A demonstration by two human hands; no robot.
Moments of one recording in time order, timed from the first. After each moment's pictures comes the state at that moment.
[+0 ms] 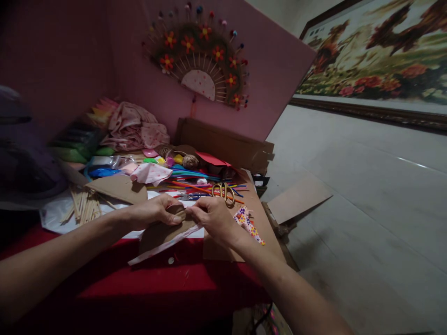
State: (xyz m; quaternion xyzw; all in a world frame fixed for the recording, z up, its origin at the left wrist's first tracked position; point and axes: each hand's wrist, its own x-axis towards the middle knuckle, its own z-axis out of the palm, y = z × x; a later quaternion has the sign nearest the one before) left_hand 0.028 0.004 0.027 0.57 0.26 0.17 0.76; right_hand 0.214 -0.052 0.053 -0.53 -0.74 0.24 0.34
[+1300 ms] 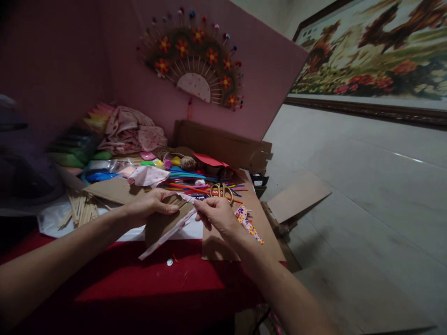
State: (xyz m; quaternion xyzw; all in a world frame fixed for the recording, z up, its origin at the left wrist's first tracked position) left_hand 0.028 0.012 0.027 0.51 0.27 0.27 0.77; right_hand 0.221 -0.056 0.049 -0.53 -0.57 0.45 0.43
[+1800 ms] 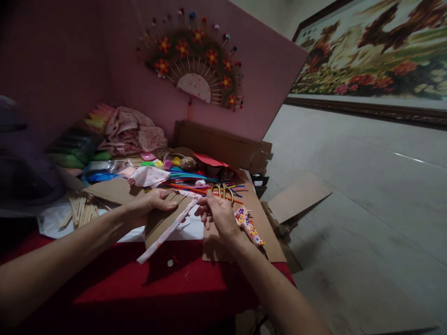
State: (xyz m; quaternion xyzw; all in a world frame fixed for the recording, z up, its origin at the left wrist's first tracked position) left_hand 0.027 0.016 0.027 0.46 0.26 0.26 0.81; right_hand 0.221 -0.052 0.036 -0.48 -0.49 0.48 0.54
